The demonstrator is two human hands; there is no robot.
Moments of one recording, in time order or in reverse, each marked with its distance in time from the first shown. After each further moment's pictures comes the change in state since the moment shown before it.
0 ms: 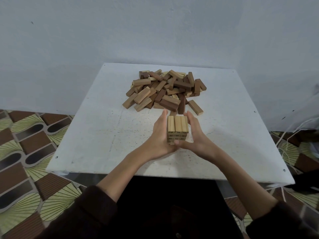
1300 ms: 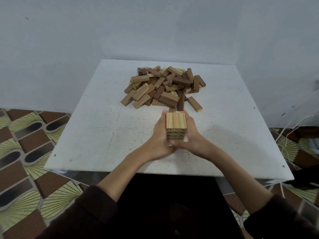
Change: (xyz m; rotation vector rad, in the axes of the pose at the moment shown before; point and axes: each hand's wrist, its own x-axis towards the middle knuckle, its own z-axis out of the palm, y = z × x) left_hand -0.006 -0.013 0.010 0.002 -0.020 -0.034; right_hand 0.006 0.000 0.010 -0.046 -0.032 0.047
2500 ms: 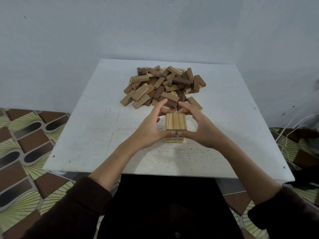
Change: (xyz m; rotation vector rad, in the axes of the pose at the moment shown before) left_hand 0.010 0.007 -0.037 -0.088 0.030 0.180; right_hand 0.009 0.002 -0.032 -0.110 0.102 -0.185
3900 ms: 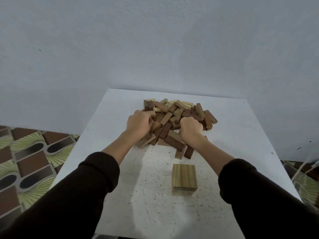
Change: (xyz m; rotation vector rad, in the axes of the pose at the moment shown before) left_hand 0.138 -0.028 -0.088 0.810 0.228 -0.240; right_hand 0.172 0.011 0.001 -0.810 0.039 0.372
